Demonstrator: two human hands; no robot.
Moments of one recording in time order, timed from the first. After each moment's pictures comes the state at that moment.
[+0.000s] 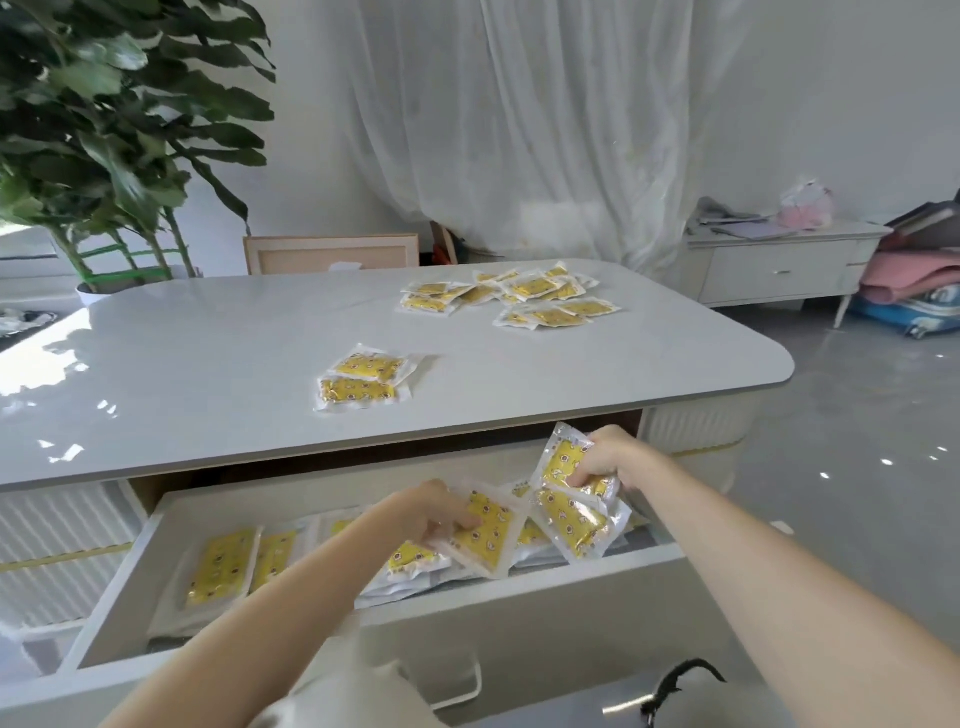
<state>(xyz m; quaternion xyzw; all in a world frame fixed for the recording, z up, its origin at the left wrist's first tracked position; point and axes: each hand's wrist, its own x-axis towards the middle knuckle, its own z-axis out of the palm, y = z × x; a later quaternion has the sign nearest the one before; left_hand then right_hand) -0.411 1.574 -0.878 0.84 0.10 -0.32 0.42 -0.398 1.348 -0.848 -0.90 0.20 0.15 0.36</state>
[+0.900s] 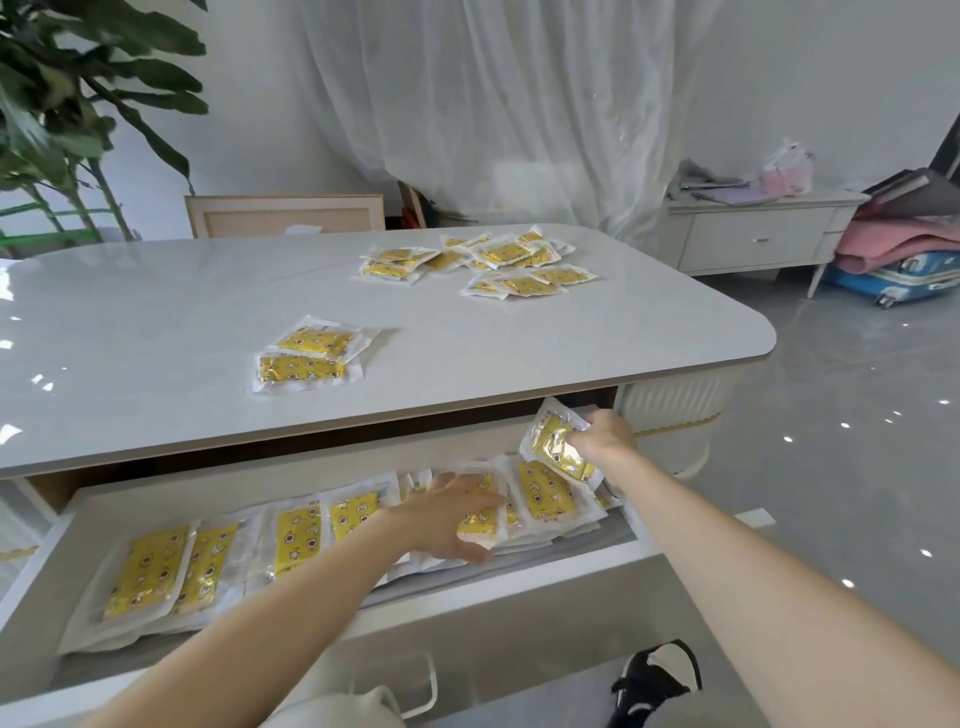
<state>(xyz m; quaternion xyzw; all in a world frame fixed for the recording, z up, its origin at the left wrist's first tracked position) -0.406 1.537 -0.914 0.93 -0.33 -0.19 0.02 -0.389 1.321 -0.878 -0.90 0.24 0.02 0.37</state>
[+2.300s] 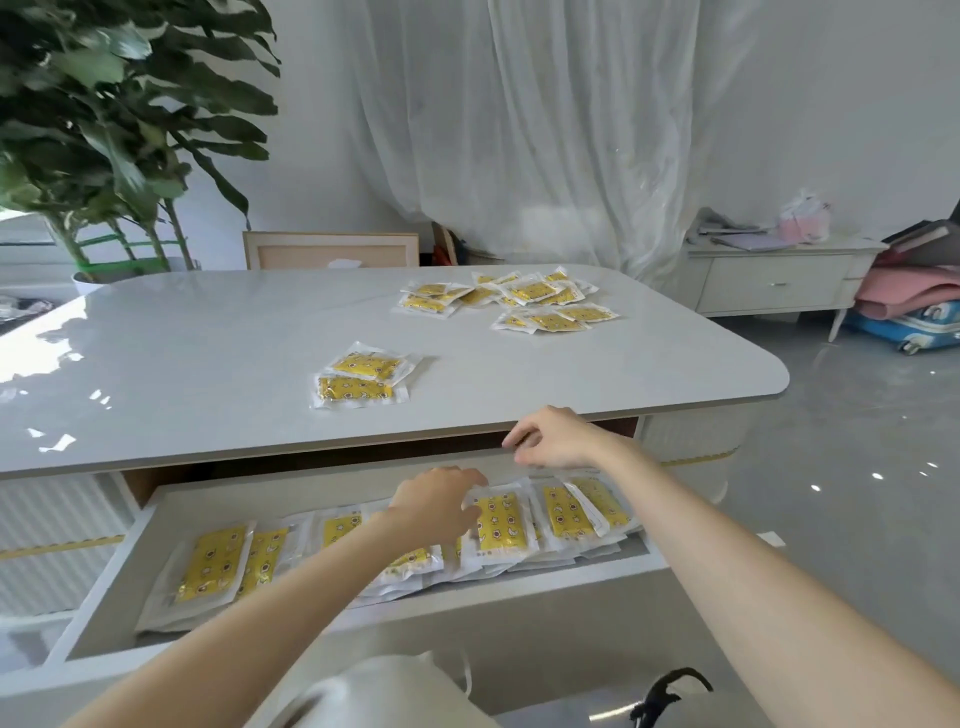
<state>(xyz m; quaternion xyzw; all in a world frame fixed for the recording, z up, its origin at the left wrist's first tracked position) -0.436 1.564 -0.861 0.97 -0.19 -0.07 0.11 -0.416 1.385 -0.803 -0.96 -0.09 0.13 0.25</state>
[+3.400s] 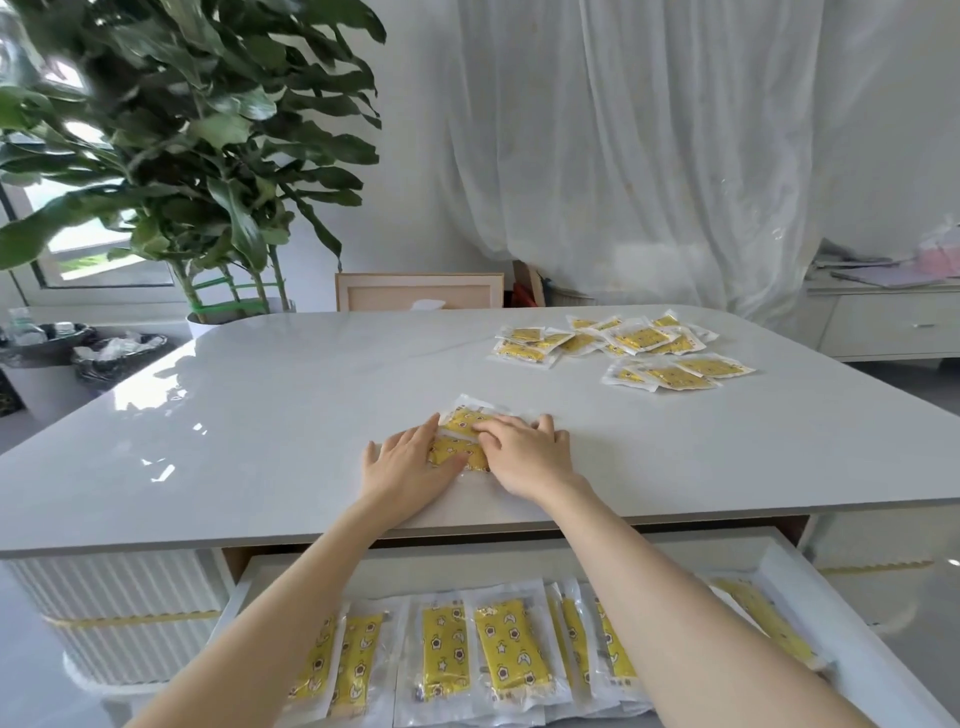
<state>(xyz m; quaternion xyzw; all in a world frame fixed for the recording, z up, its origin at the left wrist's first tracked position) -0.327 1.706 -0.832 0.98 0.02 0.09 0.19 -0.308 1.554 -0.817 -0.98 -0.12 -0.04 0.18</state>
